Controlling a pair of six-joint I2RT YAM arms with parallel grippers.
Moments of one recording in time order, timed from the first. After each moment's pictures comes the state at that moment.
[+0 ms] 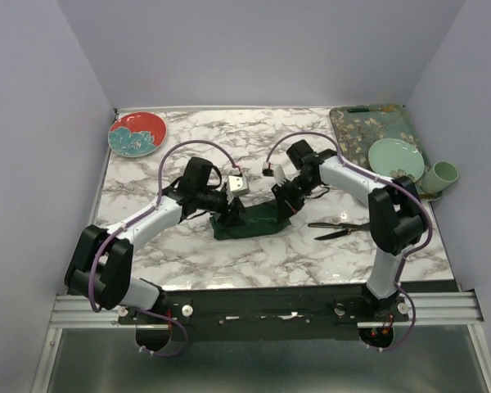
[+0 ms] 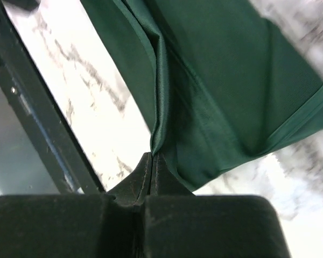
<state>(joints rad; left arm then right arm) -0.46 1.42 0.85 -0.21 0.90 0.49 0.50 1.89 1.37 -0.85 -0.69 -0.35</state>
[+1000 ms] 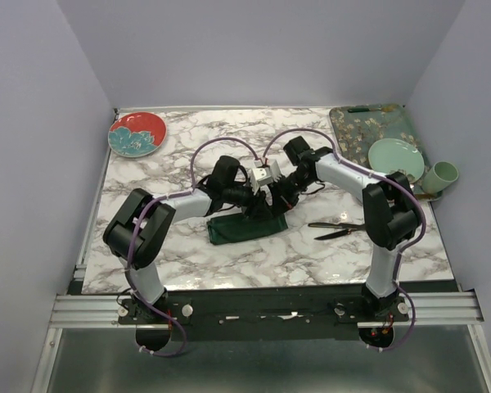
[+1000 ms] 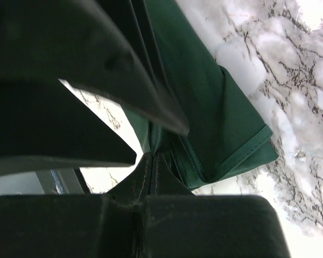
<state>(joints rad) -0.58 1.75 0.92 0.21 0.83 0.16 0.50 1.92 1.39 -0.79 -0.74 -0.38</state>
